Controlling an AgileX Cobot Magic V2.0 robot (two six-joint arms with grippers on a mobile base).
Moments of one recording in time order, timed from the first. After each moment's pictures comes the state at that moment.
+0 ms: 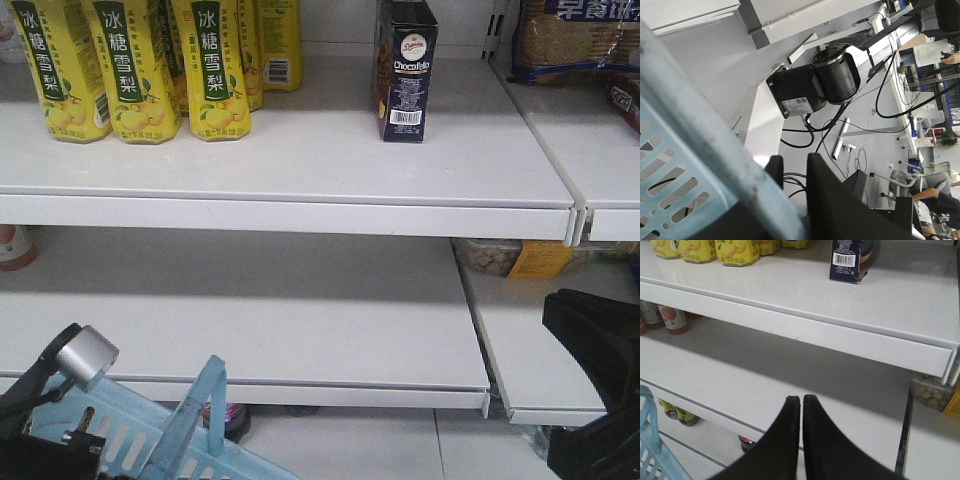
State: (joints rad) left arm -0.45 0.96 -0.60 -1.20 1.10 0.43; right arm 1.61 0.70 -0.71 -1.22 1.24 1.42
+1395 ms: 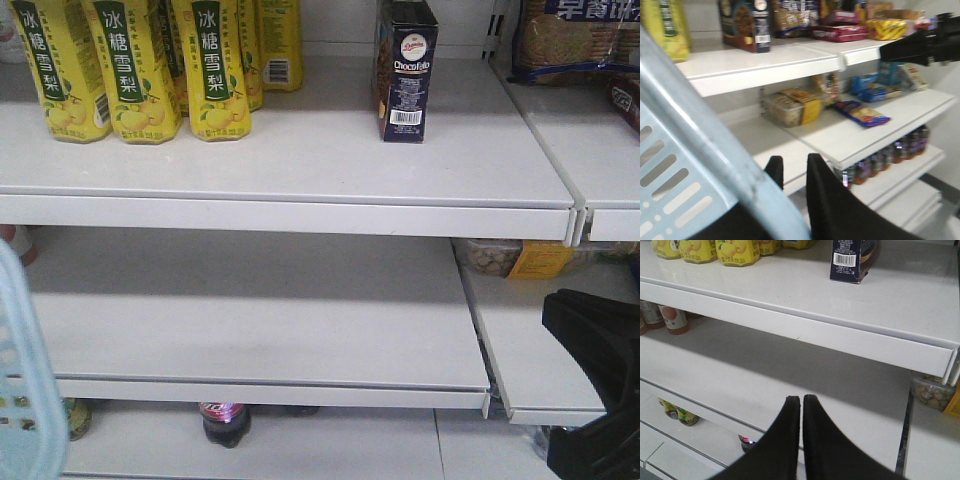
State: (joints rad) left arm -0.09 -0.02 -0.60 -0.70 0.96 0.43; right arm 1.61 0.70 -0.71 -1.22 1.24 1.42
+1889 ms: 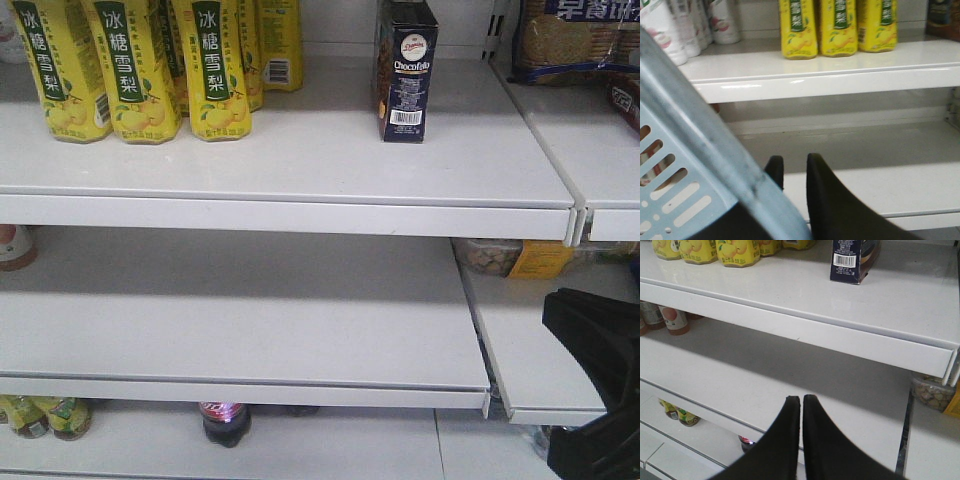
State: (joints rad) left arm -0.04 -0.02 -0.53 0.00 0.78 0.02; right arm 1.61 0.70 -0.71 -1.22 1.24 1.42
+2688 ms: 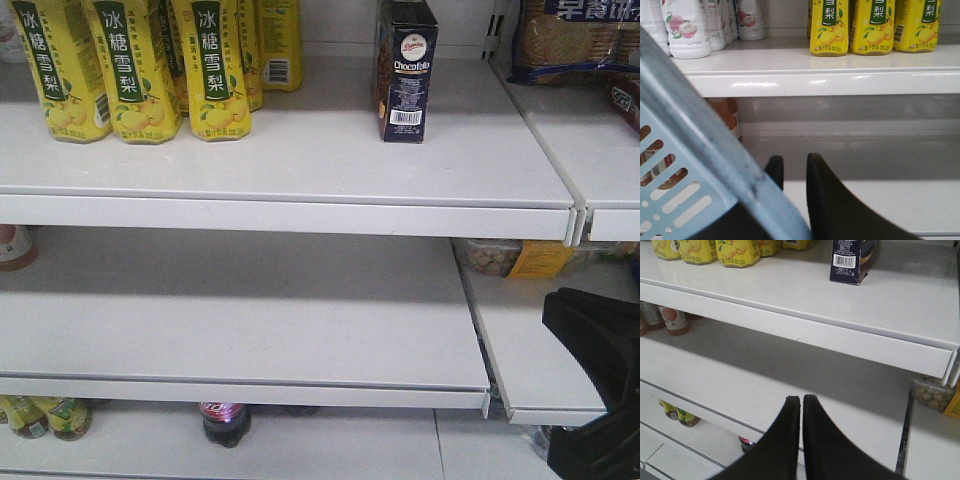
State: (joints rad) left arm -0.04 -0.02 -0.40 0.11 0.62 -0.09; right arm 1.61 0.70 -0.71 -1.22 1.24 1.42
